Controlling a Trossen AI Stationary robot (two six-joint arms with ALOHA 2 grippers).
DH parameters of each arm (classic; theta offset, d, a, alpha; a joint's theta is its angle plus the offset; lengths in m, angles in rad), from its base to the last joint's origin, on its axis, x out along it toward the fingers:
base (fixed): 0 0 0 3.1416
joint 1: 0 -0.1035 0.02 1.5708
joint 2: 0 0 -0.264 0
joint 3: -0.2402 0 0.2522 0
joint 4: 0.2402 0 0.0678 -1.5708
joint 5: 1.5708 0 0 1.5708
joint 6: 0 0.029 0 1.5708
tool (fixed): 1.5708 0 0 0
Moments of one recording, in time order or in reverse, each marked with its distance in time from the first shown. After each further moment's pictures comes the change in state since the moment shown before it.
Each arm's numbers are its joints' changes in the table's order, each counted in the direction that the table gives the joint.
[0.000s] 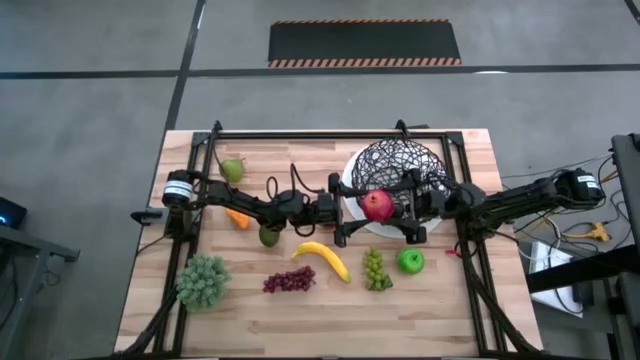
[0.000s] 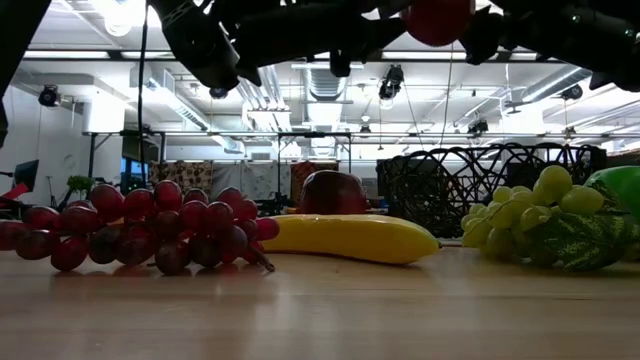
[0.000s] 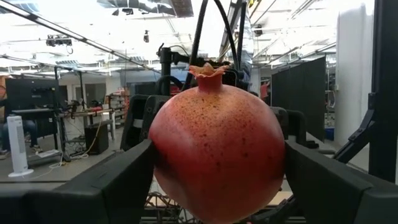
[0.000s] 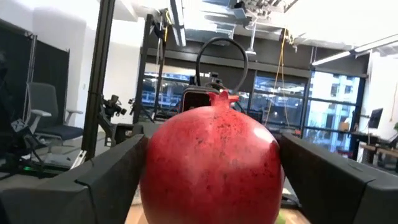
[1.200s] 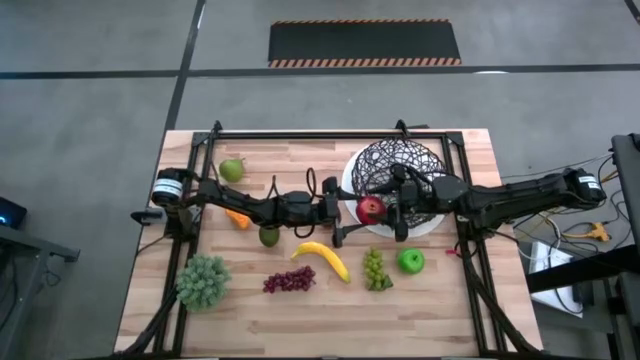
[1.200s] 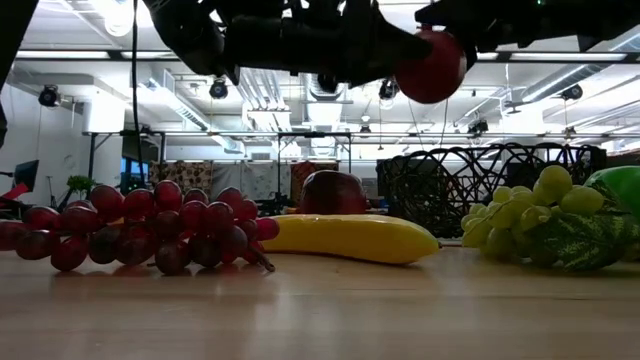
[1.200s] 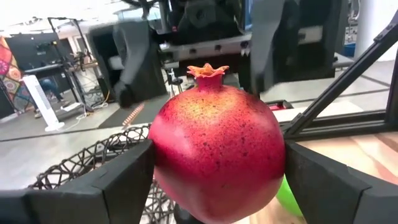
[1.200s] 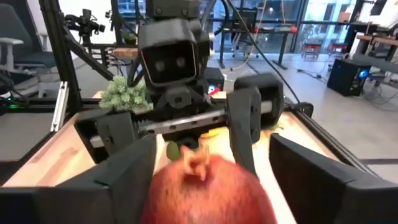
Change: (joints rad) left arm 0.004 -0.082 0.035 0.355 -0.057 0.111; right arm 0.000 -0.036 -0.287 0.735 0.101 0.116
